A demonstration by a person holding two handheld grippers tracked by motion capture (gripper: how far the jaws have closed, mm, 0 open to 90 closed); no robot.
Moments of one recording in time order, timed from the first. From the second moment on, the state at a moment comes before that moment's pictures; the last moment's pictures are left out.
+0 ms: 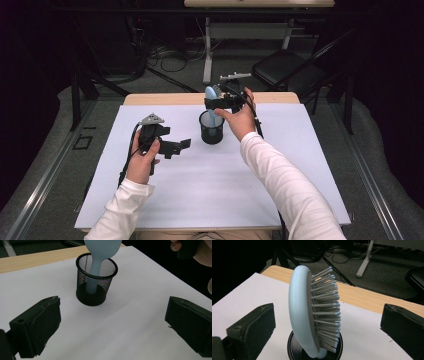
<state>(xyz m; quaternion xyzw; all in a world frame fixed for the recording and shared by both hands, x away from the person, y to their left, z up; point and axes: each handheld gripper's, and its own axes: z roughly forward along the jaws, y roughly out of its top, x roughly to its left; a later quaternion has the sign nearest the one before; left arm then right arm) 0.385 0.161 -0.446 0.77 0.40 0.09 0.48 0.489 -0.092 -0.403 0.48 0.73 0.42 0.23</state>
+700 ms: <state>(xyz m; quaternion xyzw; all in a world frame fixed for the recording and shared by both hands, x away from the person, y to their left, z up) 0.385 0.162 -0.446 0.78 0.40 0.09 0.48 0.483 -0.097 -0.399 0.48 0.73 0.43 0.22</state>
